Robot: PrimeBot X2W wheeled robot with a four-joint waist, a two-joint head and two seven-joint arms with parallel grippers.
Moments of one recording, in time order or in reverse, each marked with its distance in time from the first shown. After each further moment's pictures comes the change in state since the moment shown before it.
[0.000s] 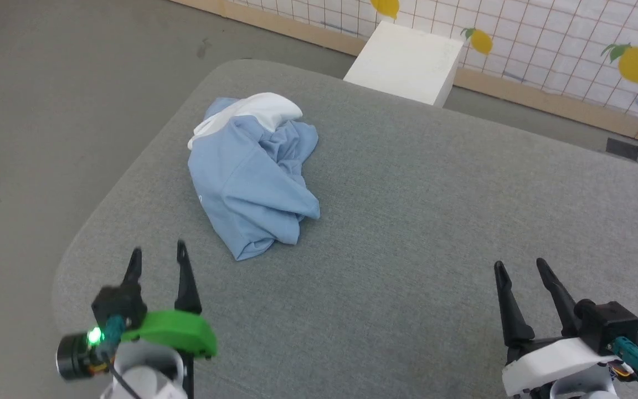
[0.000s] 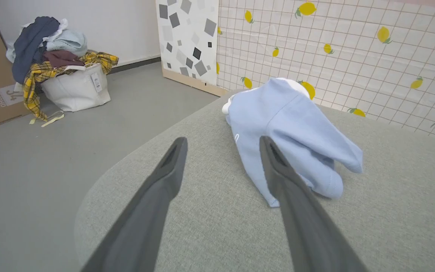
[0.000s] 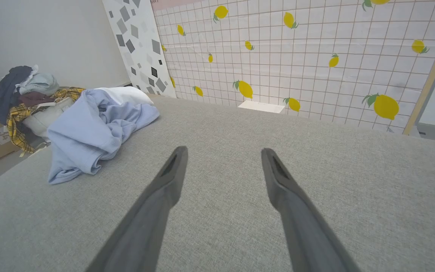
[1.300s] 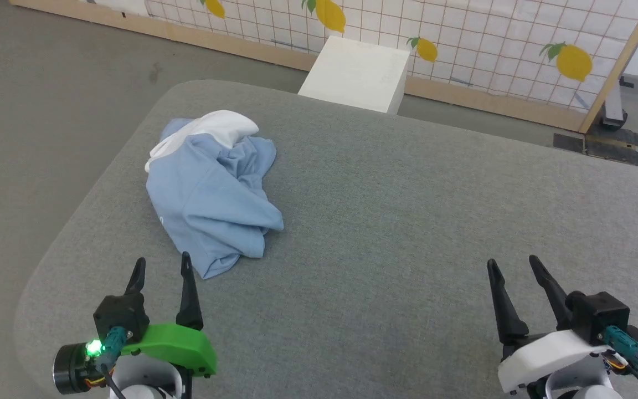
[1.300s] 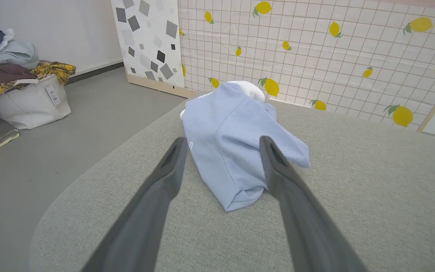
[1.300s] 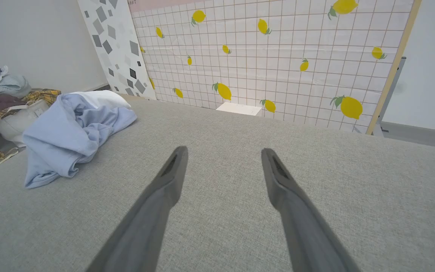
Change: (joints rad) left arm 0.053 -0.006 0.013 -0.092 0.048 -0.046 0.075; right arm -0.016 0.000 0.010 -0.013 -0.016 0.000 0.062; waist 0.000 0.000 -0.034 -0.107
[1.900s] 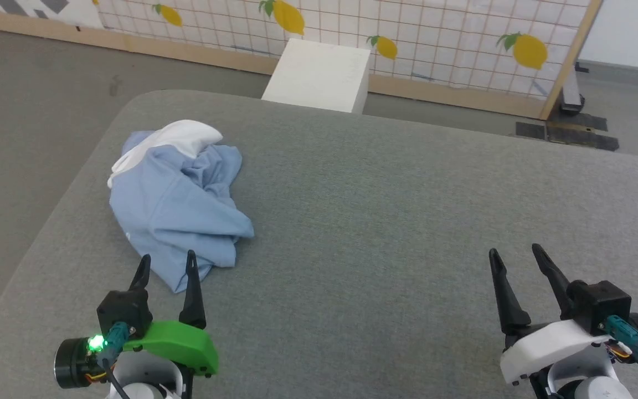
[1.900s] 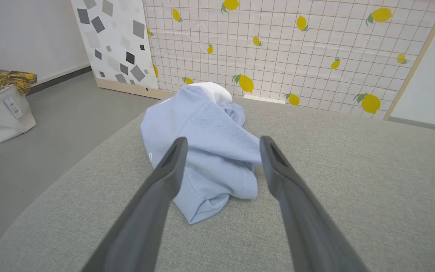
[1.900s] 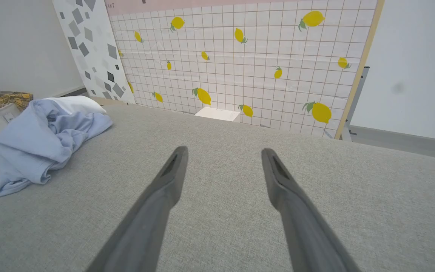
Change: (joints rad) left arm 0.000 0.000 0.000 -0.021 0.018 -0.030 0.037; right arm -0.015 0.000 -0.007 -0.040 -0.037 0.000 0.037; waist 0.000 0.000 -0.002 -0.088
